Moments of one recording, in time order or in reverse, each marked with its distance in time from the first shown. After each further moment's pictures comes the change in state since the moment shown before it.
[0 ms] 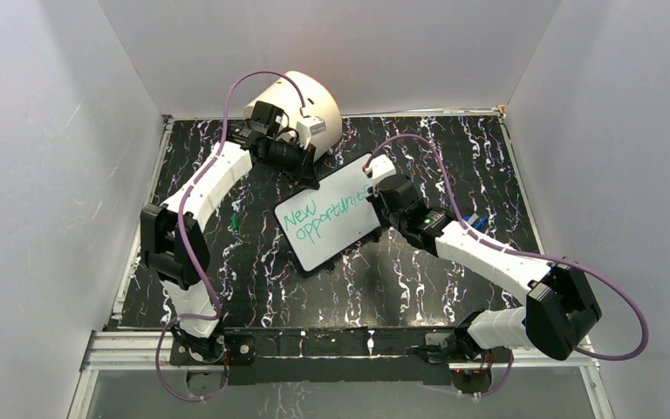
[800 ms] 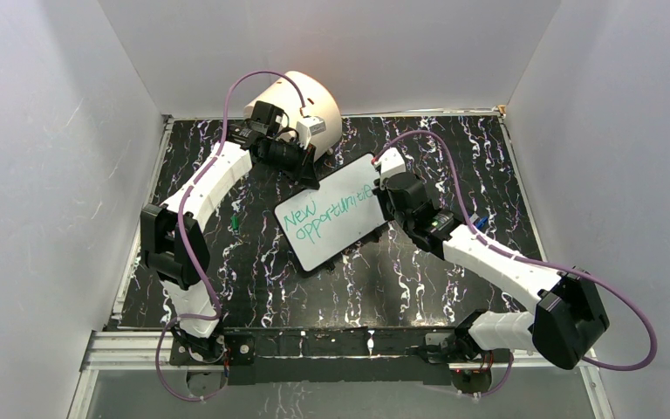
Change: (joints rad) left arm 0.000 0.000 0.001 -0.002 0.000 0.000; right arm -0.014 -0.060 -0.020 0.078 0.055 0.001
